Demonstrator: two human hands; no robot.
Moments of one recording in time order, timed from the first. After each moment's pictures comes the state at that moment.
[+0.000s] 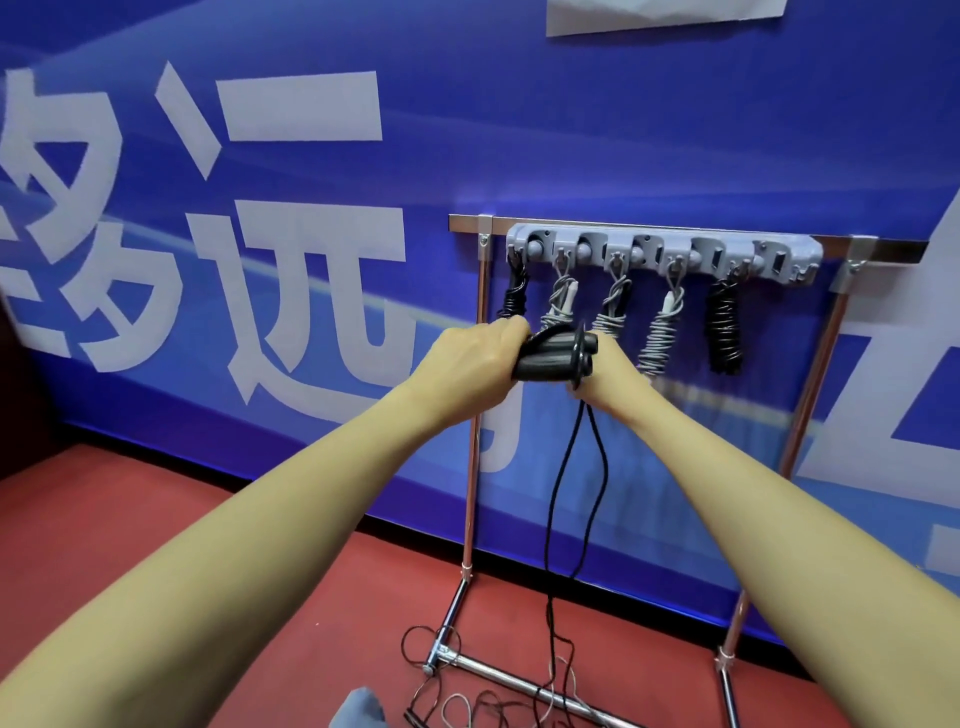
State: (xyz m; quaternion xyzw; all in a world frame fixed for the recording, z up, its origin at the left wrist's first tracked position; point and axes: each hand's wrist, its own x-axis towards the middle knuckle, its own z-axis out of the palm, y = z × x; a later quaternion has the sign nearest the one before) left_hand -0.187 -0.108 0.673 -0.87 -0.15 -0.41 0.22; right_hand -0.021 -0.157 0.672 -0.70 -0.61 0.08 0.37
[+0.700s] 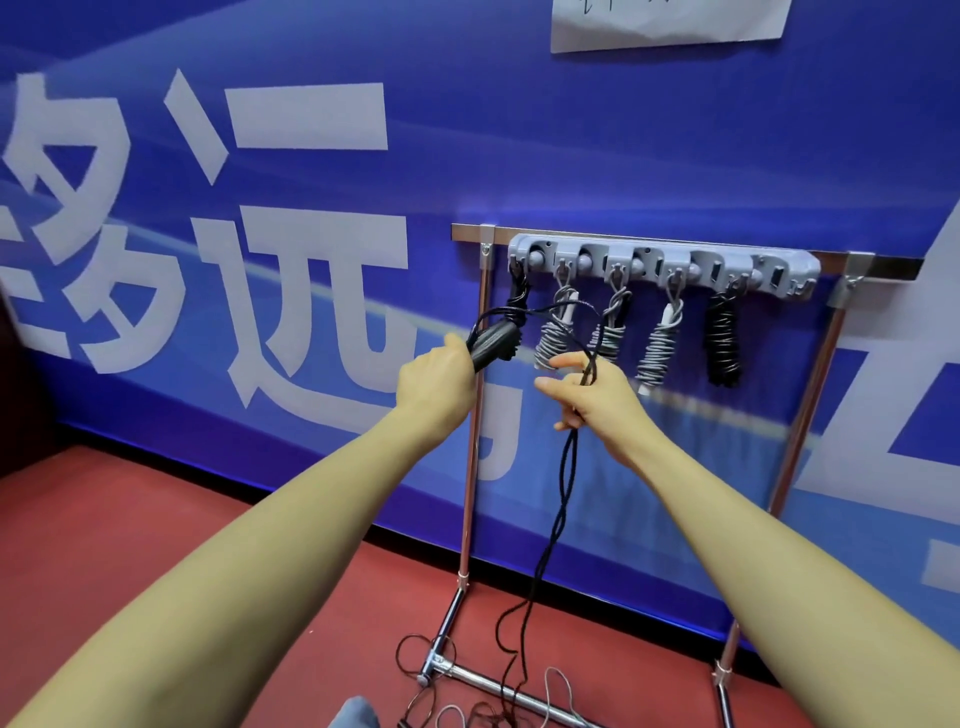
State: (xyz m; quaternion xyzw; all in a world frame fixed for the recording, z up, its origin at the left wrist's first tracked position) left_hand -0.191 -0.094 0.659 -0.81 -0.51 -0.28 0.06; right_hand -0.021 -0.166 0.643 -0.57 -0.54 0.26 0.56
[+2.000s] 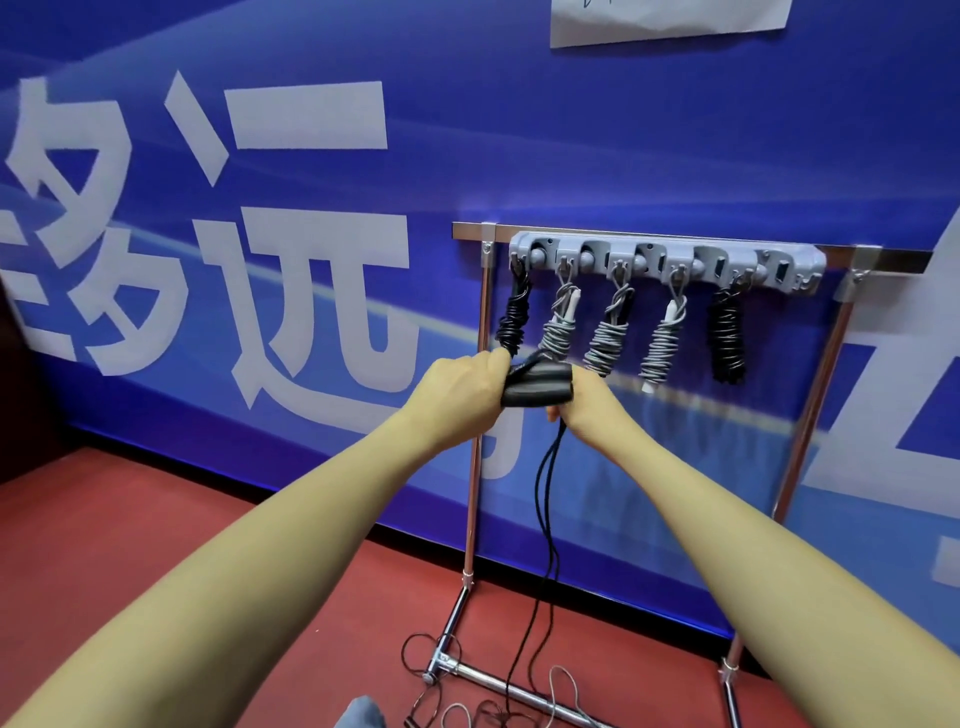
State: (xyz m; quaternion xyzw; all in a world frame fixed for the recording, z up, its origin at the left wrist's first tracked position) left_hand -0.191 -0.101 0.654 -0.90 -0.30 -0.26 0.18; right_hand -0.024 -0.150 0.635 -0.64 -0.61 0.14 0.45
